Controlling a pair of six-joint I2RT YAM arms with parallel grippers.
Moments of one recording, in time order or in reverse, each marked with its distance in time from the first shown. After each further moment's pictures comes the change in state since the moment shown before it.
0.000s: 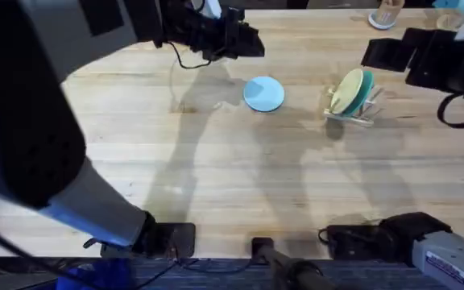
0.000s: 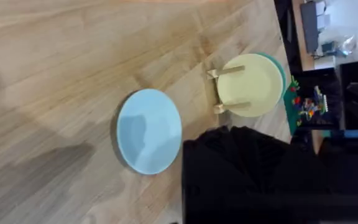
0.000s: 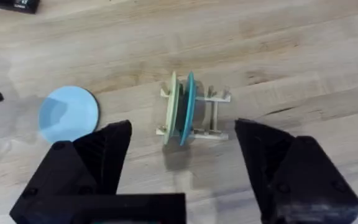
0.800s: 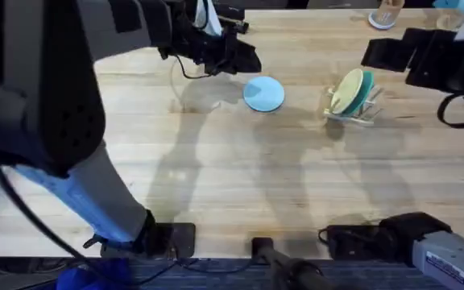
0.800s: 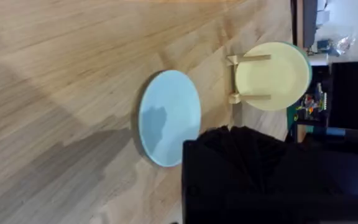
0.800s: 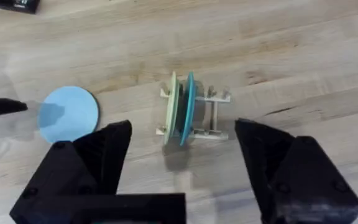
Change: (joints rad) left arm 0.010 0.115 0.000 -0.023 0.029 -0.007; right arm 0.000 0.000 0.000 0.000 0.000 0.000
